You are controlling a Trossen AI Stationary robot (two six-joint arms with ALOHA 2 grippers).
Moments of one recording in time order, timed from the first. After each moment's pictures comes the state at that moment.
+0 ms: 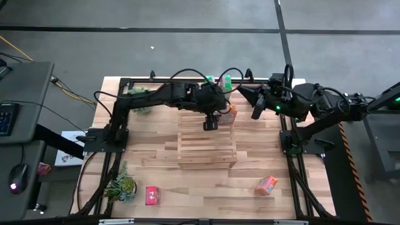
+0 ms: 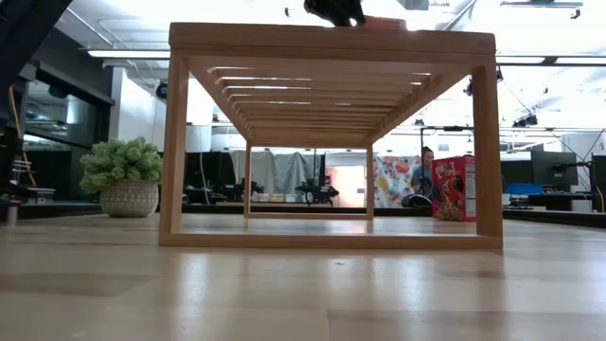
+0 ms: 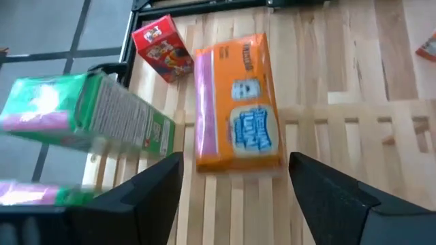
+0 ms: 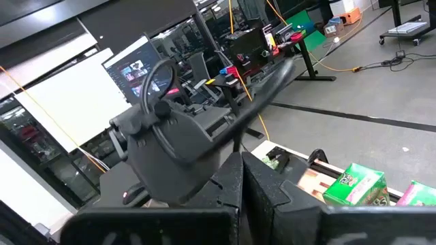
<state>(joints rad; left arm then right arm) 0.04 2.06 2.35 -1.17 -0.25 0.13 0.24 1.14 1.48 -0.38 0.68 0.52</state>
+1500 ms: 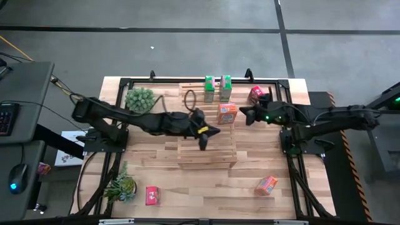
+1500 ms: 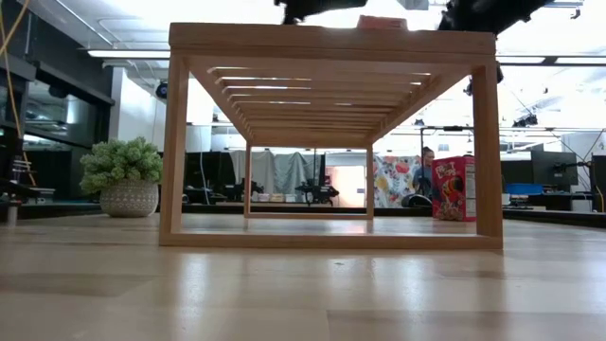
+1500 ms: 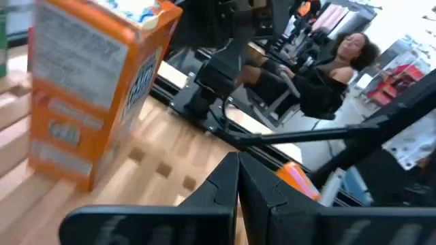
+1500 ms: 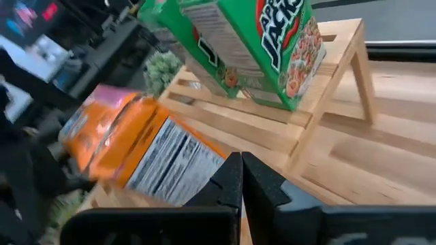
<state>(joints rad) -0.11 1.60 1.16 0.20 -0.18 -0.58 -0.01 0.86 0.72 -0.31 0.43 0.89</state>
